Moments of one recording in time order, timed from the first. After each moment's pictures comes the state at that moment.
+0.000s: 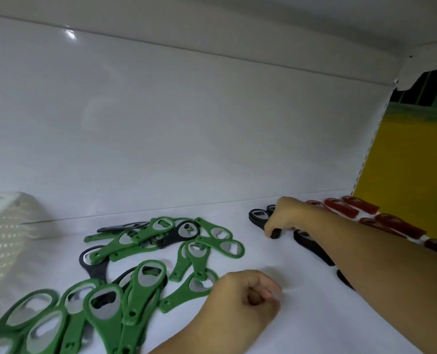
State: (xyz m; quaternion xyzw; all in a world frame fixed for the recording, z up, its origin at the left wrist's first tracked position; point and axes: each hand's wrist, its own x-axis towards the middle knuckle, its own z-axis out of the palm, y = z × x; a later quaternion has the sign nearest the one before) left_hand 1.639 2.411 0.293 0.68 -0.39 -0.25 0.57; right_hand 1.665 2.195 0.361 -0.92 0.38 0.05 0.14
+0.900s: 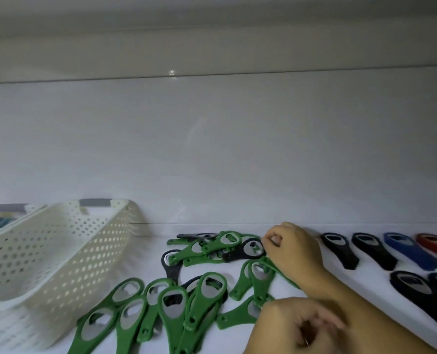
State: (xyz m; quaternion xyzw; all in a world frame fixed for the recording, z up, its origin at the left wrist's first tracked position) left_hand 1.625 2.416 0.301 0.79 -0.31 0.06 0.52; right_hand 1.719 2.281 0.308 -0.92 0.12 -0.28 0.25
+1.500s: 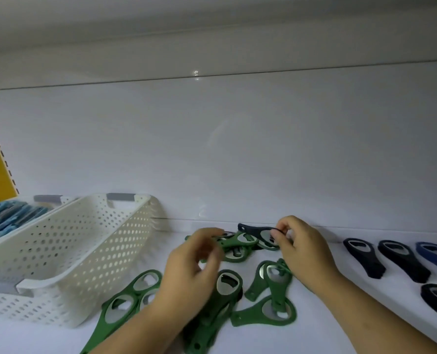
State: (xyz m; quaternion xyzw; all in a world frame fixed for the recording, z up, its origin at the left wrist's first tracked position) left_hand 1.703 2.504 0.324 0.77 -0.27 0.19 0.55; right_hand 1.725 2.286 0.302 -0.90 -0.01 -0.32 0.31
